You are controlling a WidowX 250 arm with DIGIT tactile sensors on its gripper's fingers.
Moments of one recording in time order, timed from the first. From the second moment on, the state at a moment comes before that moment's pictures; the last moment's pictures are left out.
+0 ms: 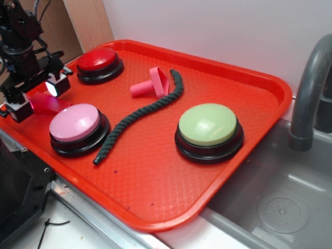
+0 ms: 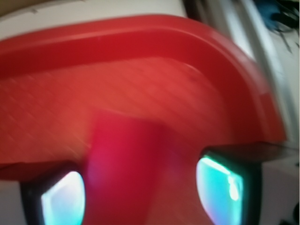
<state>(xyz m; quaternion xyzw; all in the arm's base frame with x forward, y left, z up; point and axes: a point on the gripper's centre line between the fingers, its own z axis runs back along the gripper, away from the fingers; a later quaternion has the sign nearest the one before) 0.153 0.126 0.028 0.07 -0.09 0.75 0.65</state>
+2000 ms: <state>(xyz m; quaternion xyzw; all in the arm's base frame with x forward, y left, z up) 0.238 0.012 0.149 -0.05 -0.04 0.27 0.96</state>
